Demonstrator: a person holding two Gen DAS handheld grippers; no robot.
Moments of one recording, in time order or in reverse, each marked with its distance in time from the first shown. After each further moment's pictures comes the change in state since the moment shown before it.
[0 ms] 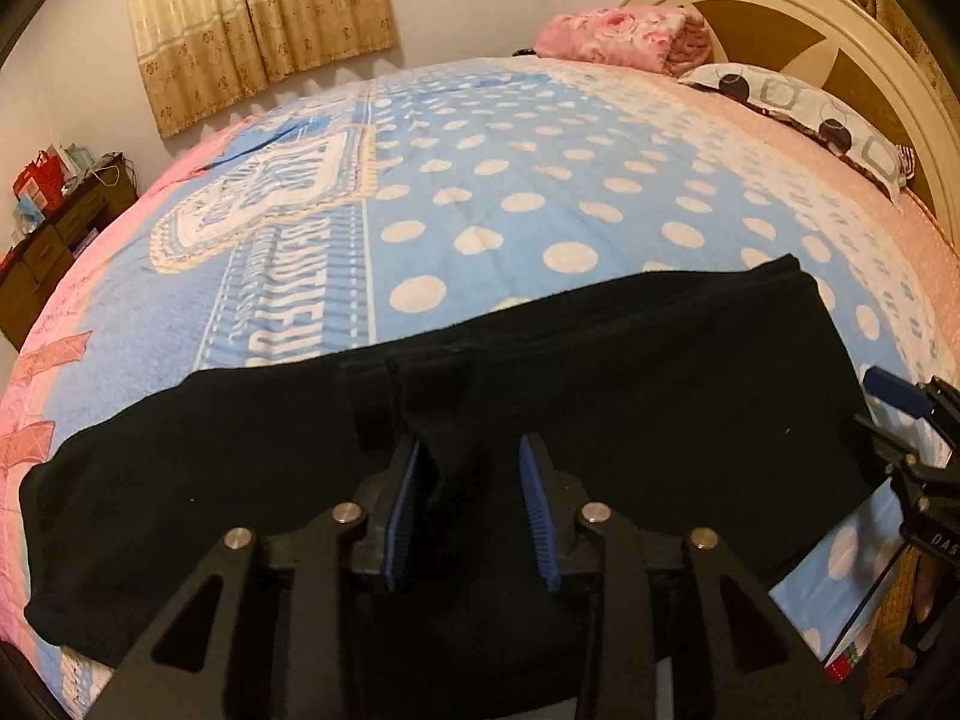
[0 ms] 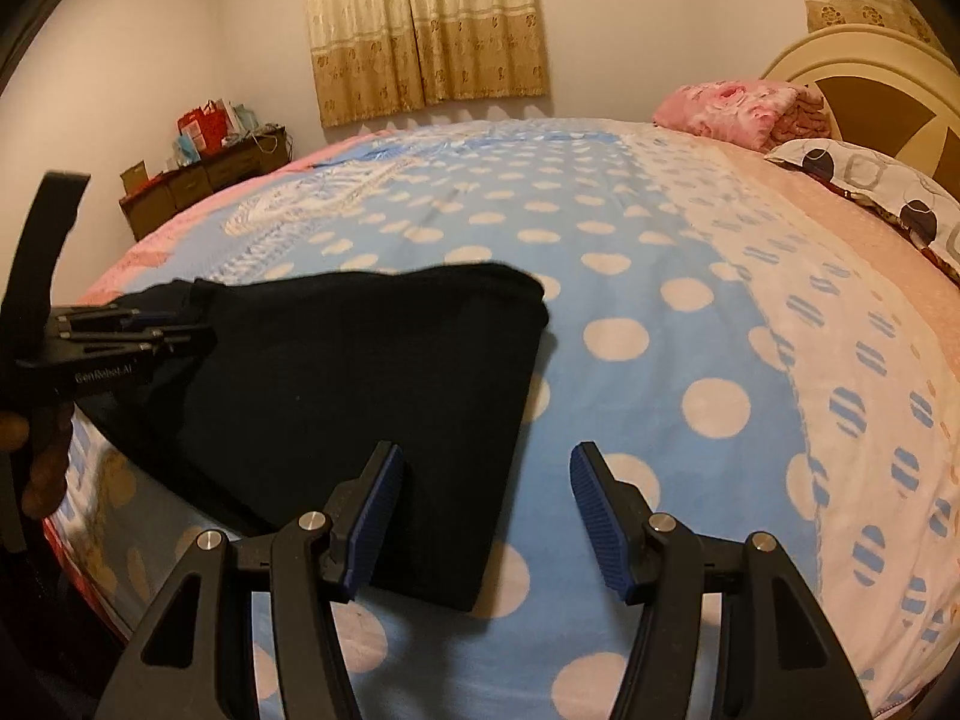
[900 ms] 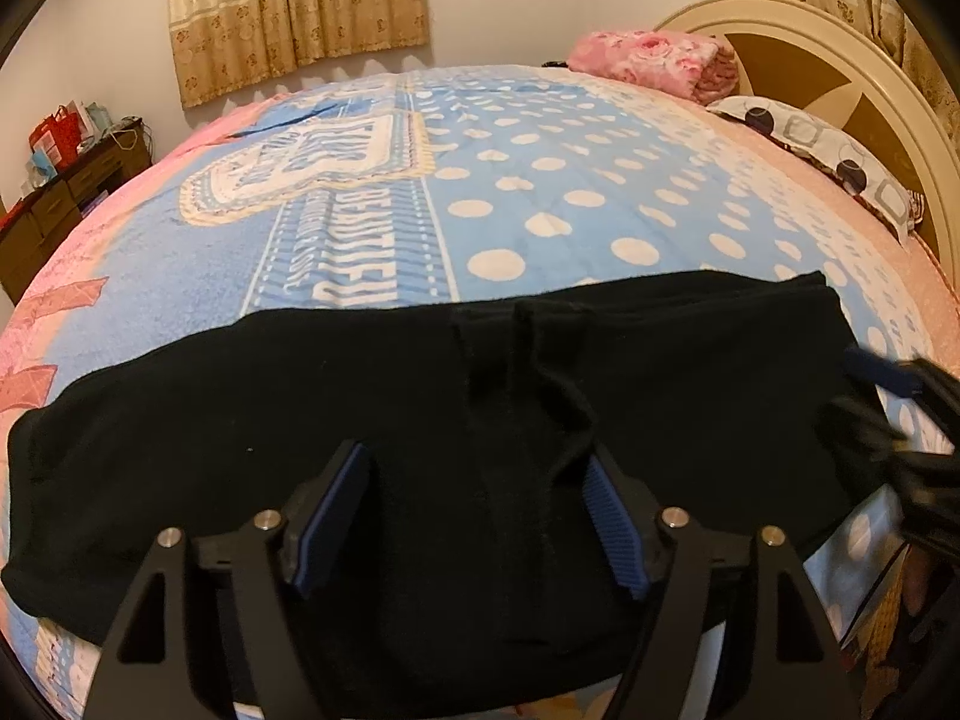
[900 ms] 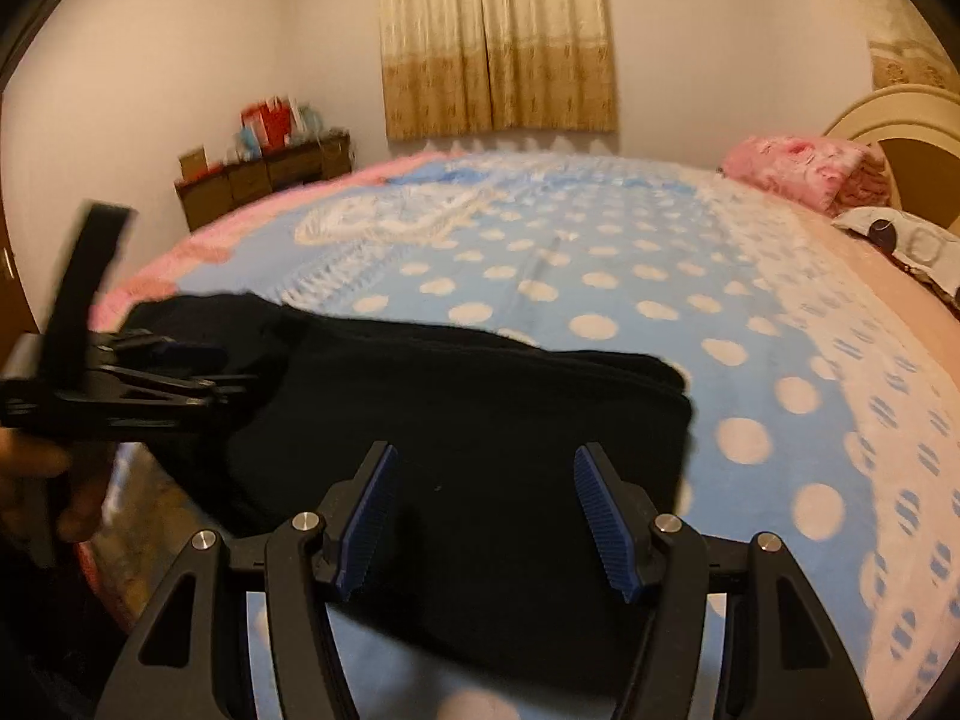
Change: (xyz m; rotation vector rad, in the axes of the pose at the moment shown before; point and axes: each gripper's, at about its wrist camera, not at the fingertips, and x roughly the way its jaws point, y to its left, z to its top) left arm -0.004 0.044 -0.023 -0.092 -0.013 -0.025; right arm 0.017 0.057 0.031 -0.117 -0.041 0.099
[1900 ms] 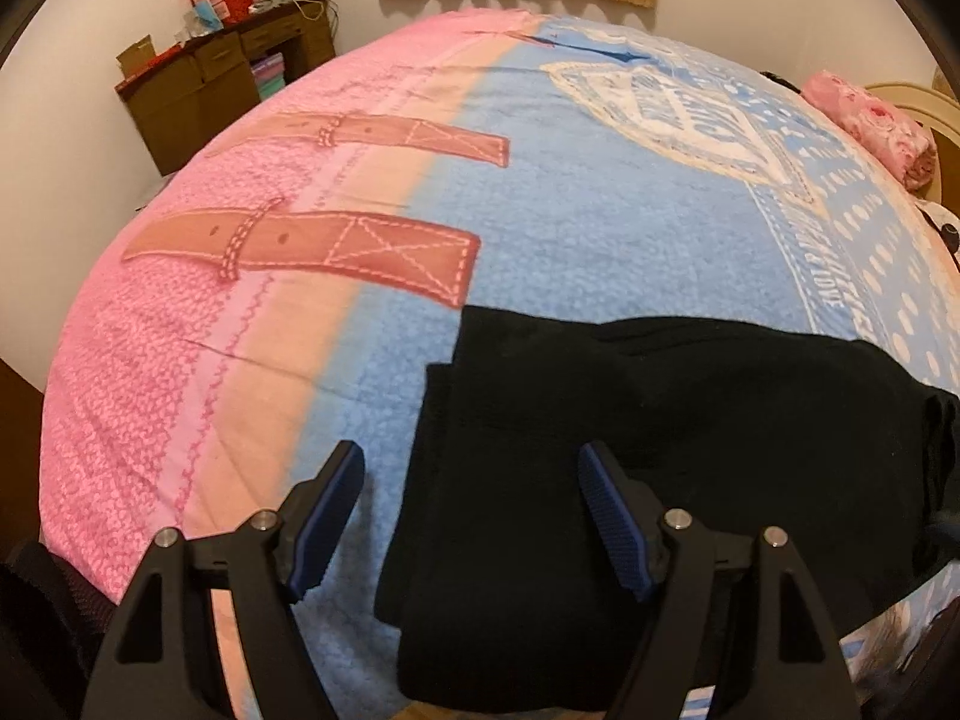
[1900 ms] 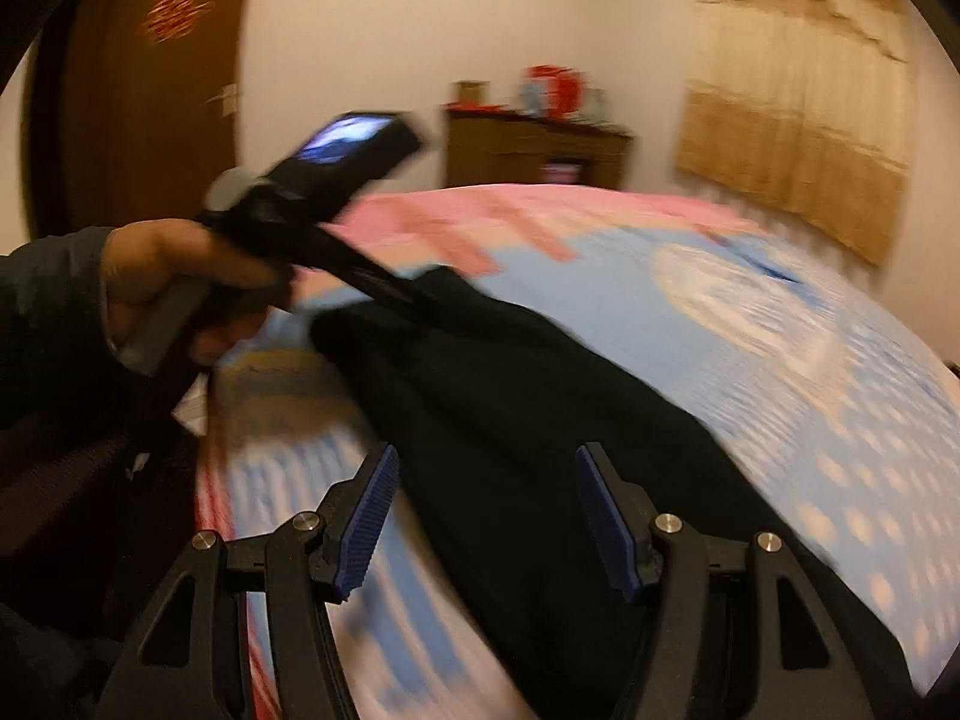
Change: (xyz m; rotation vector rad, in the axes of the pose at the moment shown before) left arm -0.016 0.276 -0.033 -0.323 0.164 0.251; right arm 0.049 0.270 0.058 -0.526 -0.019 0.462
